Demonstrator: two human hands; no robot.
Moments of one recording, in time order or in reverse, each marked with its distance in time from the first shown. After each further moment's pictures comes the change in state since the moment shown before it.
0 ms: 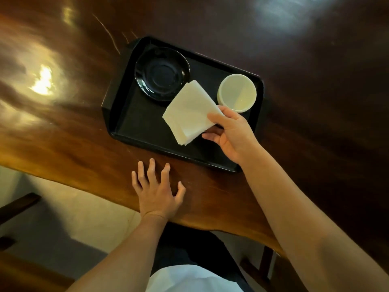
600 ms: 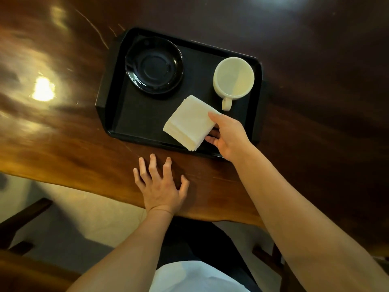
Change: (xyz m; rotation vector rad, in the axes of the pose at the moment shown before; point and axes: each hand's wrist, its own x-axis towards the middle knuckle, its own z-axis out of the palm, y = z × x) left_hand 0.000 0.000 0.004 0.024 0.046 0.025; right_hand 0.016 0.040 -0.010 0.094 0.254 0.142
